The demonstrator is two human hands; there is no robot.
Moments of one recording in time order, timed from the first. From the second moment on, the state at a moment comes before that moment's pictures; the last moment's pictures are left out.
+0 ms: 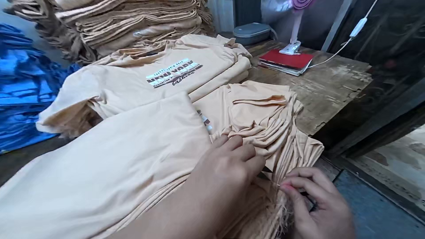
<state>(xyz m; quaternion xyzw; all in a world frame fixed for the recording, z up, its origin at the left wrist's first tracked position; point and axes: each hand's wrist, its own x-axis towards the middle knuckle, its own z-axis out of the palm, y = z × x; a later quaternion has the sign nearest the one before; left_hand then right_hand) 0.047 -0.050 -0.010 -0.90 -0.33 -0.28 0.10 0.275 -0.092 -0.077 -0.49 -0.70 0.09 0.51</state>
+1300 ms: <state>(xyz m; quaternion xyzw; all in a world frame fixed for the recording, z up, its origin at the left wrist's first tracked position) 0.039 -0.015 -0.009 -0.84 -0.41 -0.19 -0.29 0.228 -0.076 -0.084 -0.45 -0.75 0.06 0.48</state>
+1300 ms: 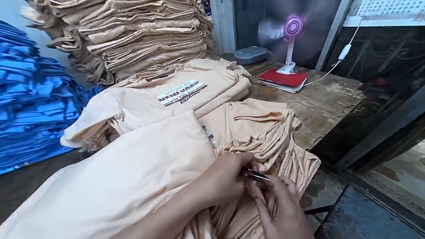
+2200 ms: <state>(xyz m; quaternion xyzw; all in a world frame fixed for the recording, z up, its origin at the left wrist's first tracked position) 0.043 -0.050 -0.020 -0.87 -0.41 -0.28 -0.01 0.251 -0.120 -0.052 -0.59 -0.71 -0.05 0.39</state>
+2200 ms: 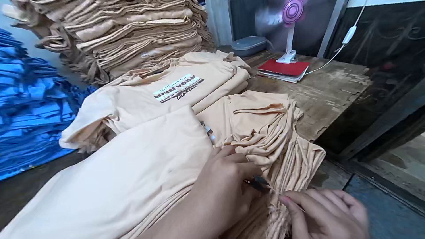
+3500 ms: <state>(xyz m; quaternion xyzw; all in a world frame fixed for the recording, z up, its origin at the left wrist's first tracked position) 0.038 -0.039 -0.018 -0.84 -0.48 -0.26 -0.08 0.244 -0.095 -0.080 -0.57 -0.64 0.29 0.43</state>
